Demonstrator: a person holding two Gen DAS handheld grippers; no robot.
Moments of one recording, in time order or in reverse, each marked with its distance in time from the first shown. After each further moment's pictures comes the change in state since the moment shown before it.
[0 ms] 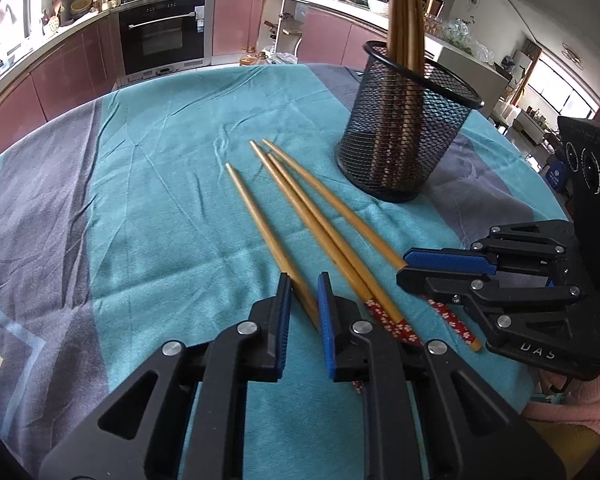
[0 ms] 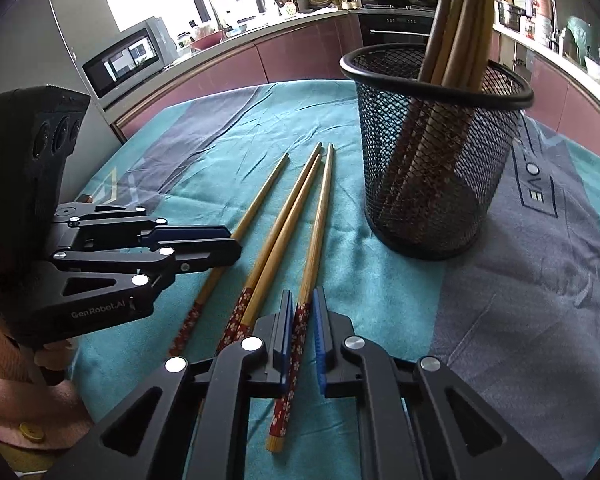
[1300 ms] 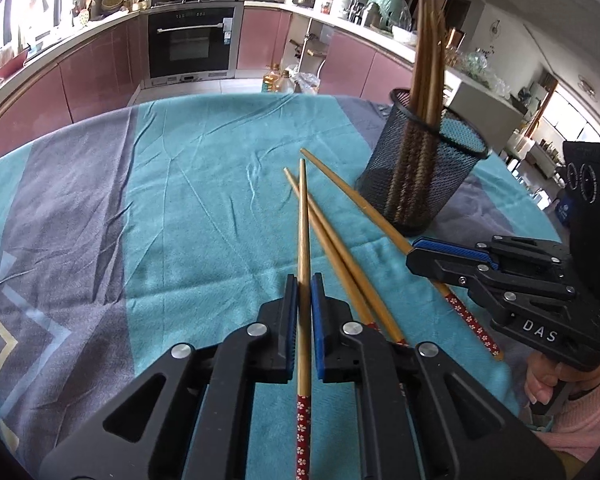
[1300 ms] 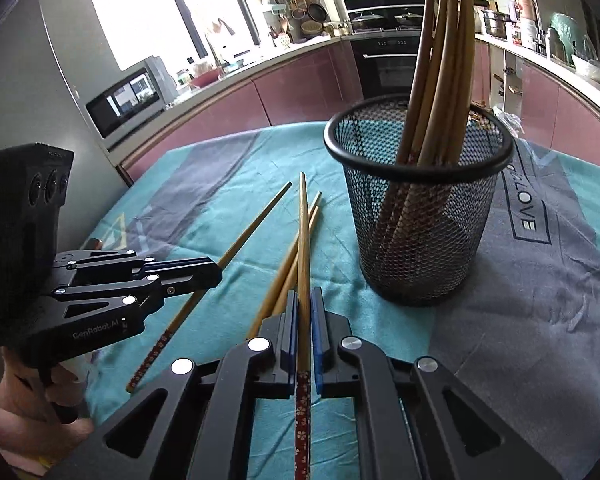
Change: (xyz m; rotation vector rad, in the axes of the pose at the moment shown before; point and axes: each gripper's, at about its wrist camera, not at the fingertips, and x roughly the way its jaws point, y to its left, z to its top) left arm -0.027 0.007 0.003 -0.089 -0.084 0.025; right arm -0.016 -0.008 0.016 0.066 -0.124 0.055
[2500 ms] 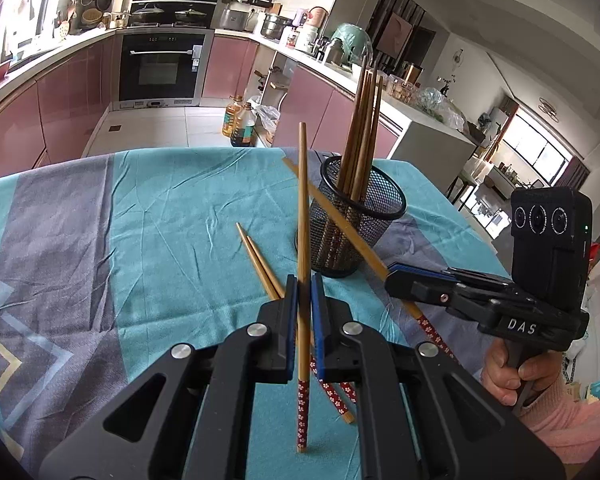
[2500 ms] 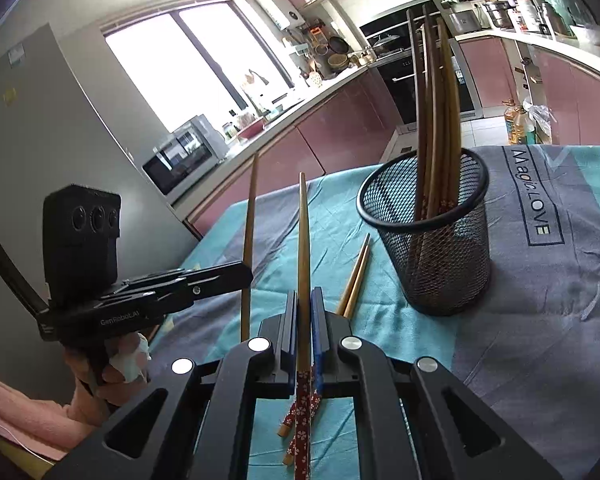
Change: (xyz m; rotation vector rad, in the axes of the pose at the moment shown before) left arm -0.053 -0.012 0.019 0.000 -0.108 -0.158; right arm -0.052 -0.018 0.002 0.120 -0.143 0.258
